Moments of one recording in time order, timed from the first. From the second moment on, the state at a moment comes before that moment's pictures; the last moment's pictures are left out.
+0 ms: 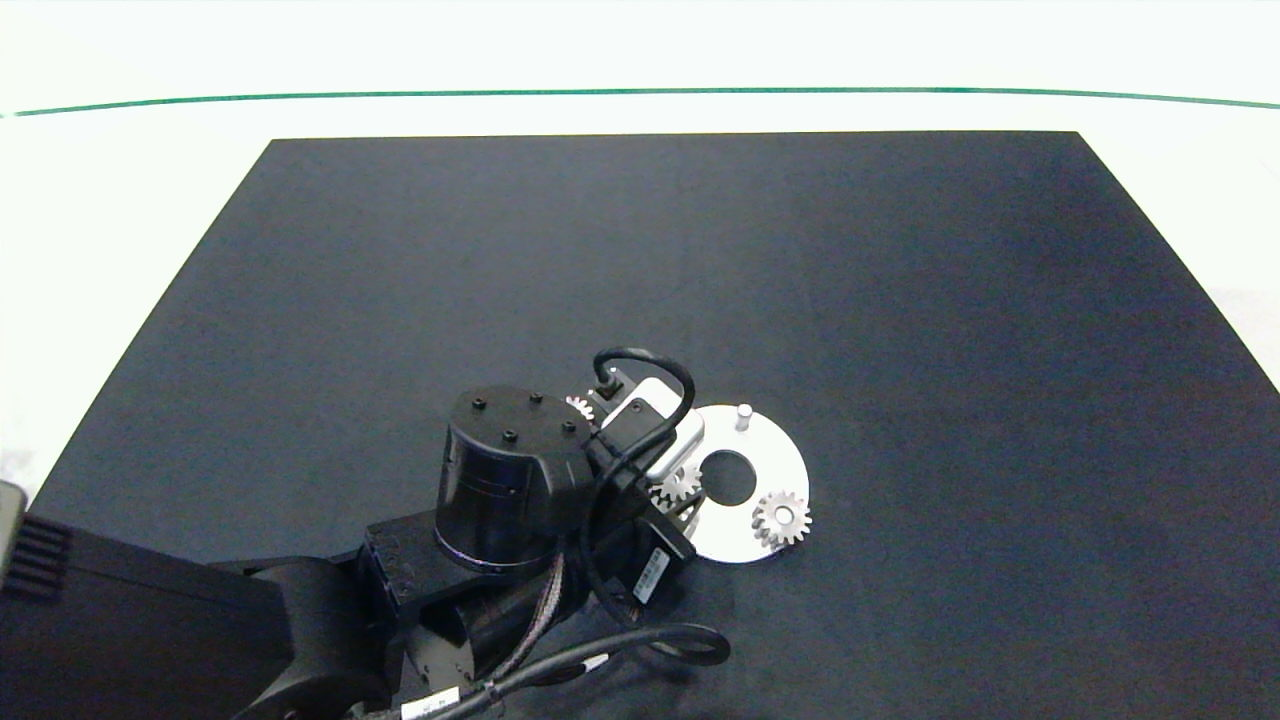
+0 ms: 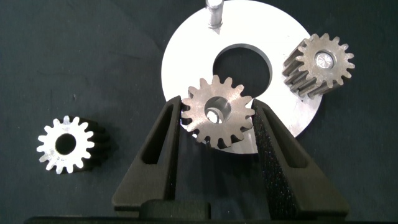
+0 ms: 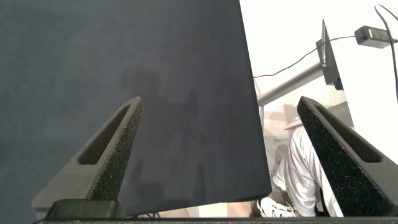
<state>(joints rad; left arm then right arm) -0.87 1.77 -0.77 -0.69 0.22 0.28 0.31 0.29 -0.71 0.53 -0.58 -0.20</state>
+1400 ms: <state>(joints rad) -0.85 1.75 -0.77 -0.66 0.21 0.30 0.31 0.29 -0.71 0.53 -0.58 -0.20</state>
